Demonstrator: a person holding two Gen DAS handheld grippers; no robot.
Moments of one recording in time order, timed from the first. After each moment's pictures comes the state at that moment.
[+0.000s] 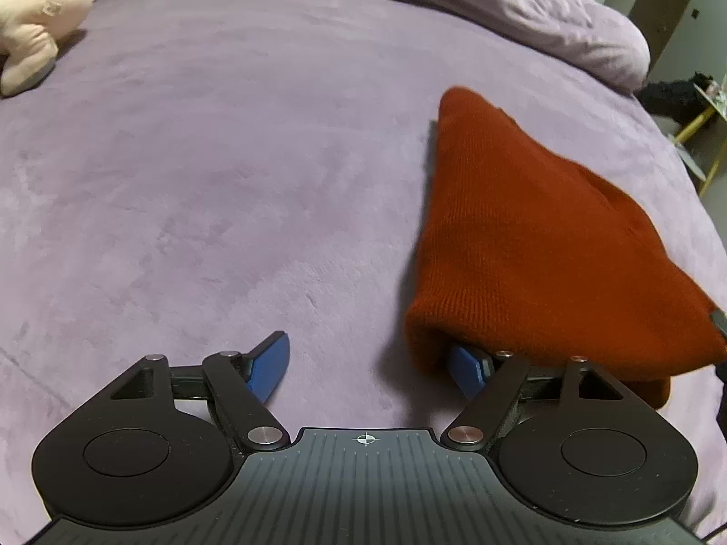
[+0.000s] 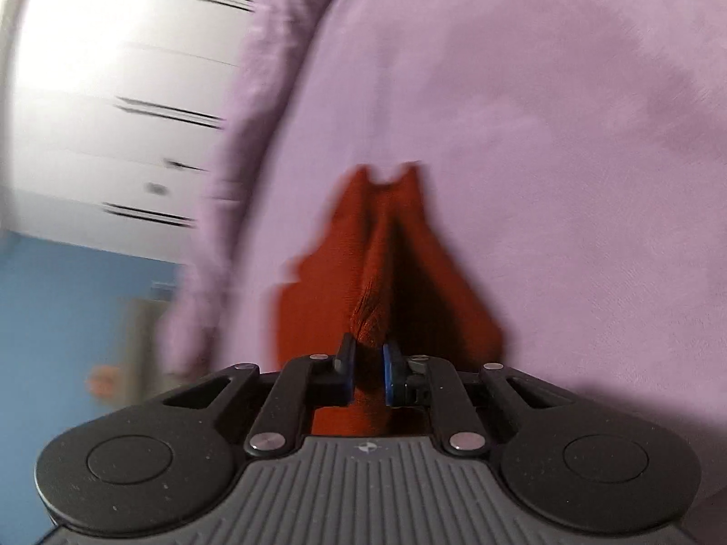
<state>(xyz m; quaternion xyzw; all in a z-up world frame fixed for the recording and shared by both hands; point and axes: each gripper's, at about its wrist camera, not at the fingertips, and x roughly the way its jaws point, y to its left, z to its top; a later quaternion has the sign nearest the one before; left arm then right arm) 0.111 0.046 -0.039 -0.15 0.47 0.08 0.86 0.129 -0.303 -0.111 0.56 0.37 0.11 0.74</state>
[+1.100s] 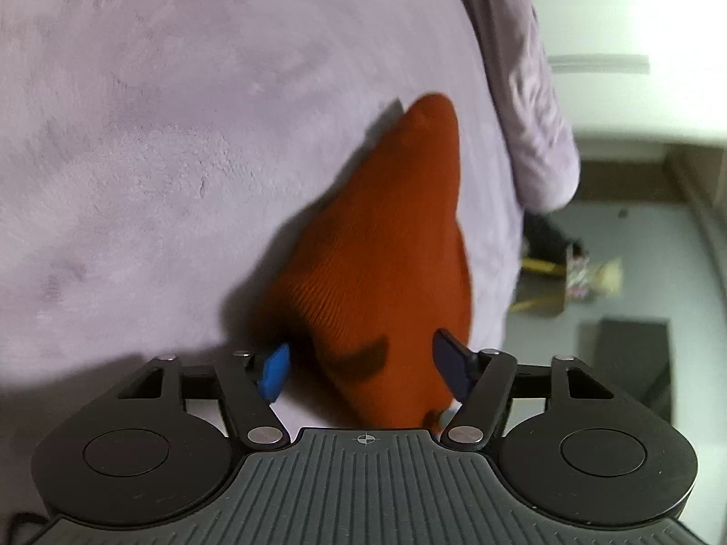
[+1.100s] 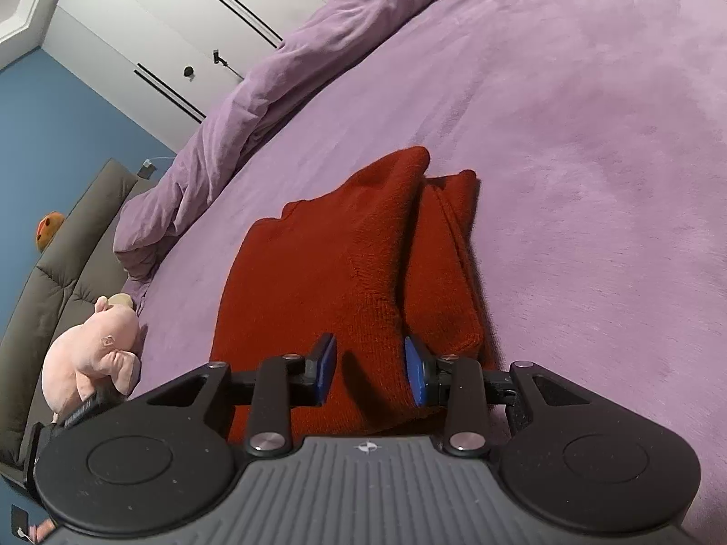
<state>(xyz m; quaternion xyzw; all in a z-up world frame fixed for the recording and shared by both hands) 0.128 0.094 -0.097 -0.59 0.43 -0.04 0.68 0.148 -0.267 -0.097 0.31 0.40 0.15 0.85</state>
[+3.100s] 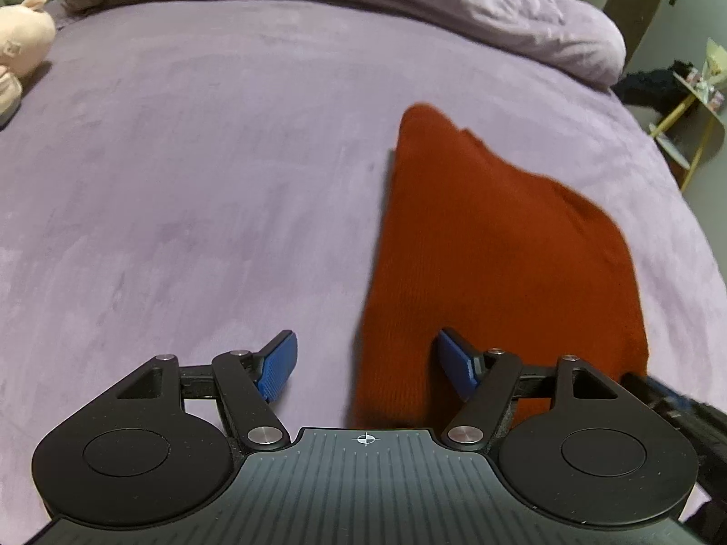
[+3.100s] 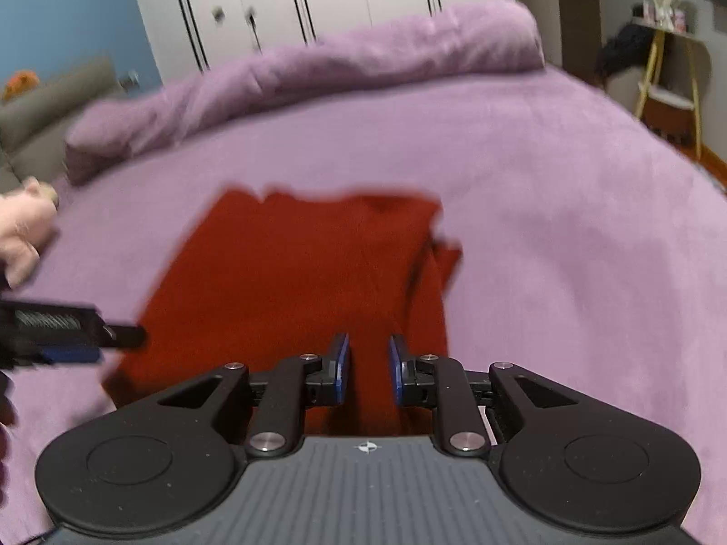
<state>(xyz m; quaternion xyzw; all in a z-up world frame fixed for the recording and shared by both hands) 0.144 0.023 -0.025 -0.13 0.47 0.06 0.87 0.138 -0.214 -0.090 0.06 0.38 0.09 0.92</state>
